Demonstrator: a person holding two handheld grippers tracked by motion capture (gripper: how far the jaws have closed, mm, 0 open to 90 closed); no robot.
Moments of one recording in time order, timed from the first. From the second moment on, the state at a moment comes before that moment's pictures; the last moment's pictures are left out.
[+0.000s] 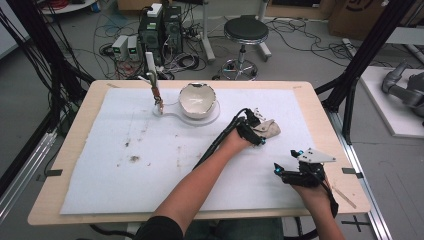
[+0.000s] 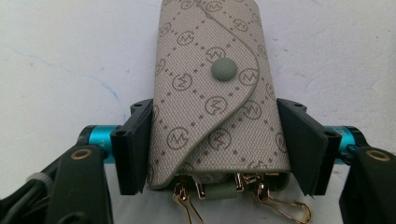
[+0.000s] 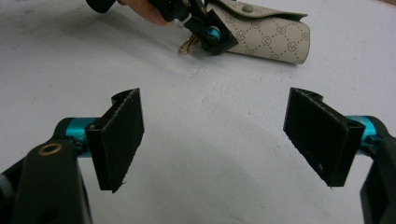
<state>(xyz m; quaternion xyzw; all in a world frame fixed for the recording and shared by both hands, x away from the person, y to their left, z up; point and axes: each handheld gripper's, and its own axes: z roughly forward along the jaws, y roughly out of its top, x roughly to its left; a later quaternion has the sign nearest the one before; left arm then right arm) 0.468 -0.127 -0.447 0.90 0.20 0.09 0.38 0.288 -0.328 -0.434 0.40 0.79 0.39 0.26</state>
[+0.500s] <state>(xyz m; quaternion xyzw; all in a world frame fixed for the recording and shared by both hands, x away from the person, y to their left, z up) 0.460 -0.102 -0.419 0.88 0.22 0.09 0.40 0.289 -0.326 -0.436 0.39 0.80 0.38 0.25</state>
